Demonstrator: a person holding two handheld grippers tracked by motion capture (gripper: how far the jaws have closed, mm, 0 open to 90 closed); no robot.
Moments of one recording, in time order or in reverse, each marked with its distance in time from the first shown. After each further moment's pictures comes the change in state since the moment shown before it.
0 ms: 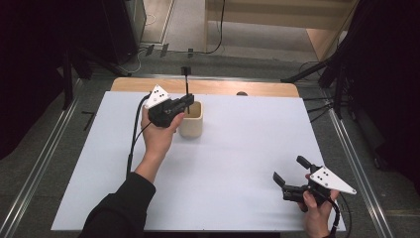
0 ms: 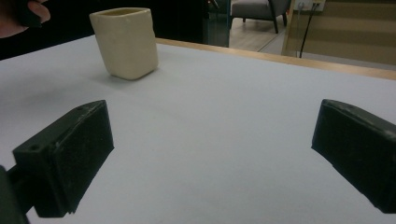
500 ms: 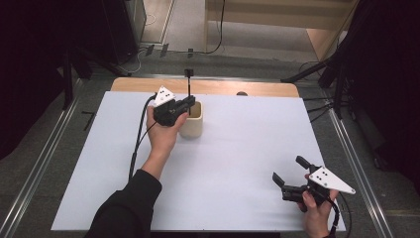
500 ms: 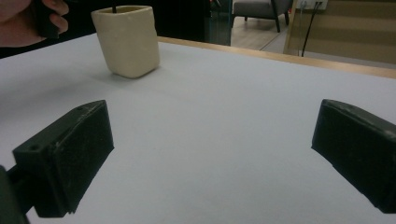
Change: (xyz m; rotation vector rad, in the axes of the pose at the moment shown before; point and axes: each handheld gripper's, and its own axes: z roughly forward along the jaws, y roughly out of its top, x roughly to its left) left arm 0.007 -0.016 0.019 0.074 0.055 -0.017; right arm 0.001 -0.001 0.001 0.005 0.007 -0.006
